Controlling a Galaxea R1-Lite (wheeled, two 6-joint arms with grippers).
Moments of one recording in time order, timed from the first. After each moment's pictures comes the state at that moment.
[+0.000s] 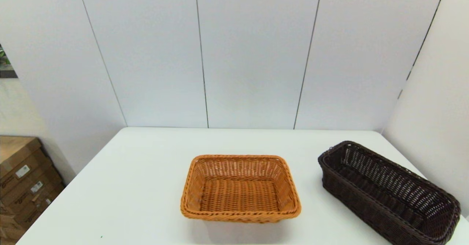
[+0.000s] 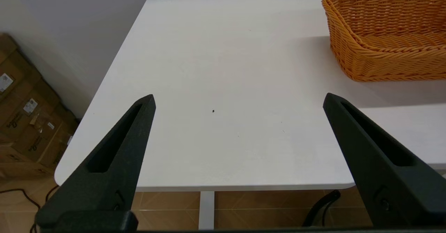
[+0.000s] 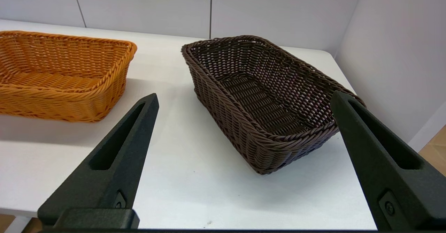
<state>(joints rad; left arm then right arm) 0.01 0.00 -0.12 0.31 -0.02 0.02 0.00 0.00 0.00 0.01 0.04 -0.07</state>
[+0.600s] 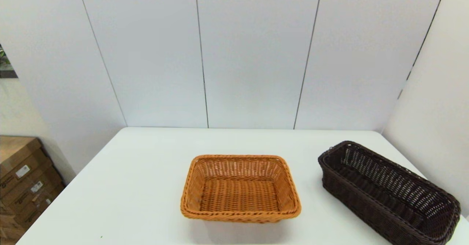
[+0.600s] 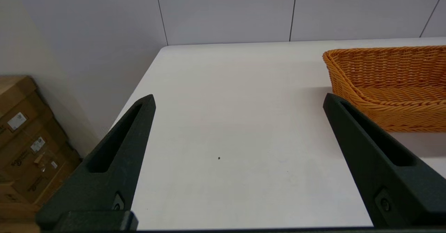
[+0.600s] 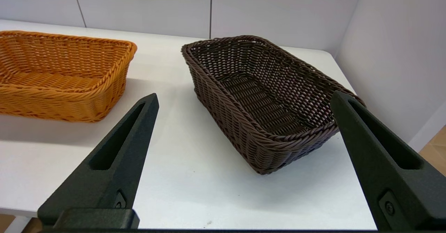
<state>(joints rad) 0.01 0.00 0.00 0.00 0.00 0.02 0.00 0.00 0.00 0.01 0.04 -0.07</state>
